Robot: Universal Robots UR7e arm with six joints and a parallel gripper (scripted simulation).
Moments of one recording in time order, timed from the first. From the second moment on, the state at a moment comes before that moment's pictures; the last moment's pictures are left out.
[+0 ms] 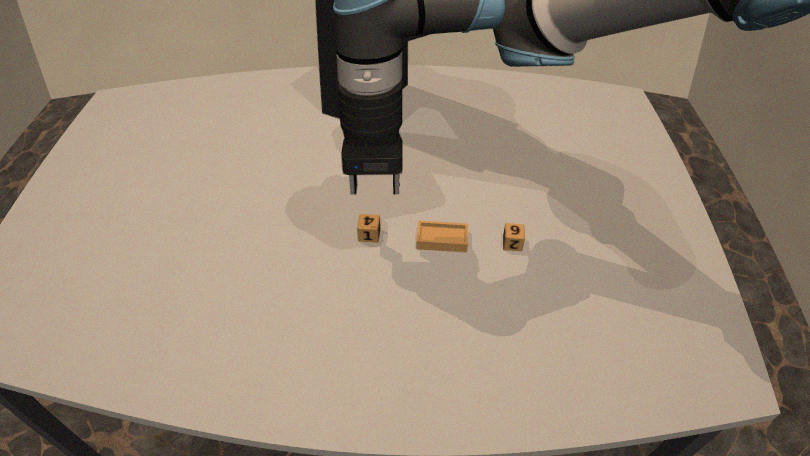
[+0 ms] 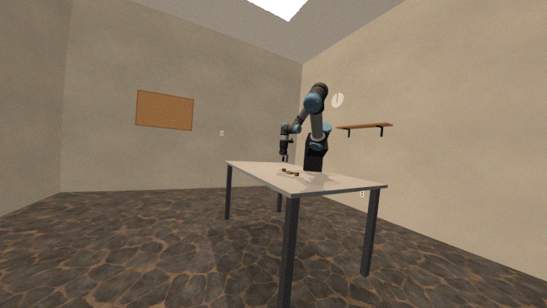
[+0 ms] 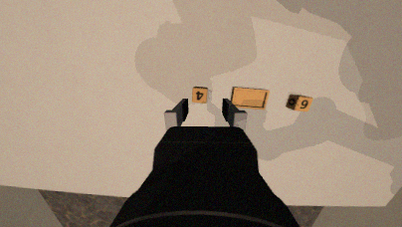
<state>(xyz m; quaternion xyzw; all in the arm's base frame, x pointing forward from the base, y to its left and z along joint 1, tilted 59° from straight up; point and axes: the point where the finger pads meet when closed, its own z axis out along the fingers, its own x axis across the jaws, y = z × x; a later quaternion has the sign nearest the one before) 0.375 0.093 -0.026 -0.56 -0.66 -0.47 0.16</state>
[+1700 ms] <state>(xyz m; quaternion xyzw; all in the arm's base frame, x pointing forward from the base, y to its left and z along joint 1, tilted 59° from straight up) 0.375 0.090 -0.037 -0.59 -0.64 -0.46 0.18</state>
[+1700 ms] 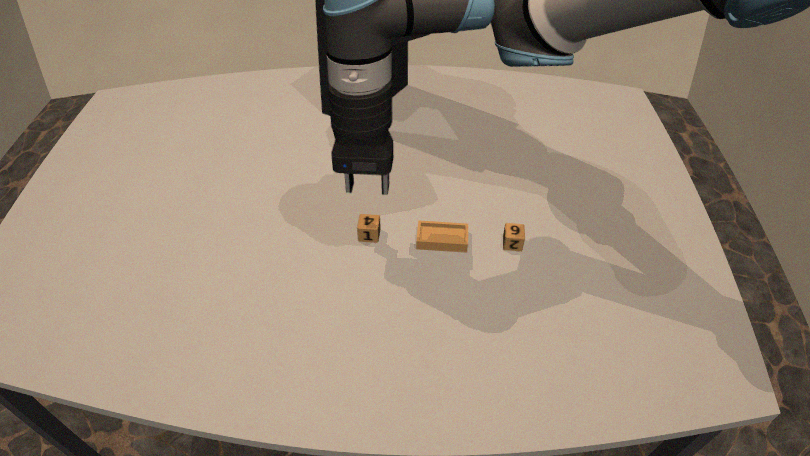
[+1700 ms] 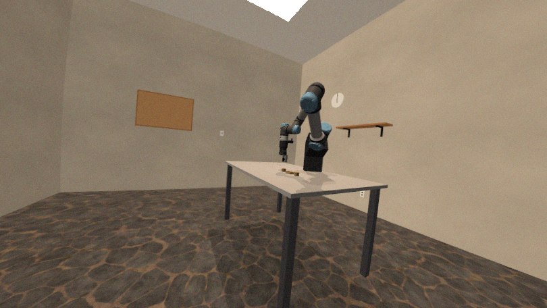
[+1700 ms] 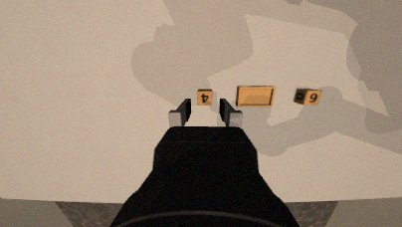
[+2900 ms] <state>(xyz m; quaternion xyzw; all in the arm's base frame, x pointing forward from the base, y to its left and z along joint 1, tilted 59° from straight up) 0.386 0.116 -0.054 -0.59 -0.64 -0.46 0.18</state>
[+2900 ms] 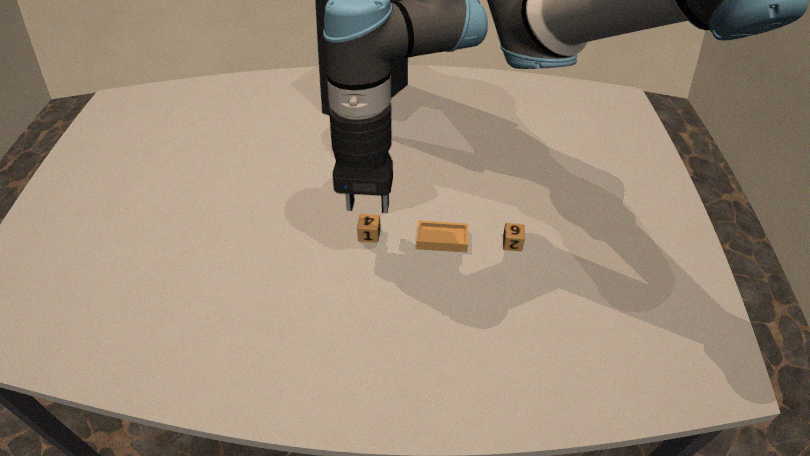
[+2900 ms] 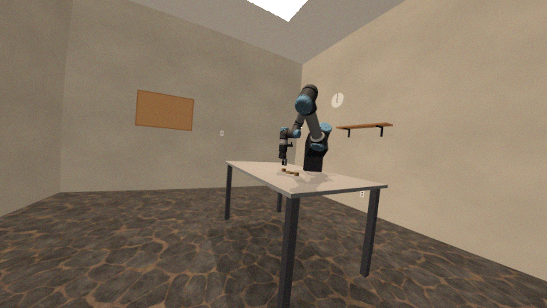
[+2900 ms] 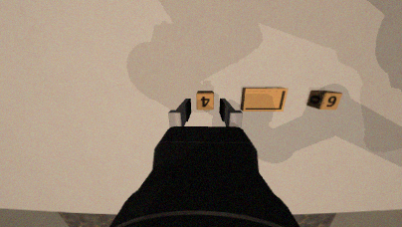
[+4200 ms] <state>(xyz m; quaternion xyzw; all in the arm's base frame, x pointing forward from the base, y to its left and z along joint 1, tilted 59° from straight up) 0.393 0.132 -0.064 -0.59 -0.64 -0.46 0.18</state>
